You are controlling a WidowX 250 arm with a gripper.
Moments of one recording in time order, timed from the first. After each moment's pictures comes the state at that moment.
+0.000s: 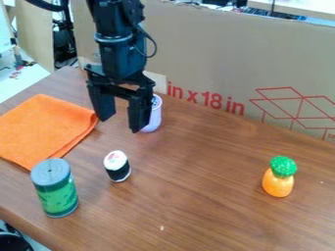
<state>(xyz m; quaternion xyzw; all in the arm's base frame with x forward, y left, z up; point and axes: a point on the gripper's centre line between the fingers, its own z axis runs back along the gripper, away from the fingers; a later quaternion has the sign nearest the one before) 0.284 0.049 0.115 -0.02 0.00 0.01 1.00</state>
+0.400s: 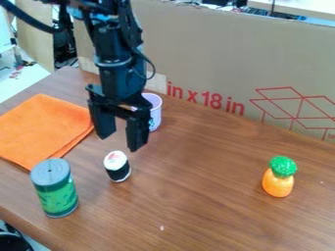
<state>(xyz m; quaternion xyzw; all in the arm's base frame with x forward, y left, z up) 0.275 0.046 0.090 -0.03 0.00 -0.01 1.00</state>
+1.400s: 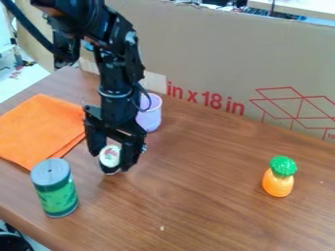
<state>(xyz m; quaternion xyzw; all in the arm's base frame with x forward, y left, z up) 0.280 0.068 0.046 0.04 0.04 0.02 1.00</state>
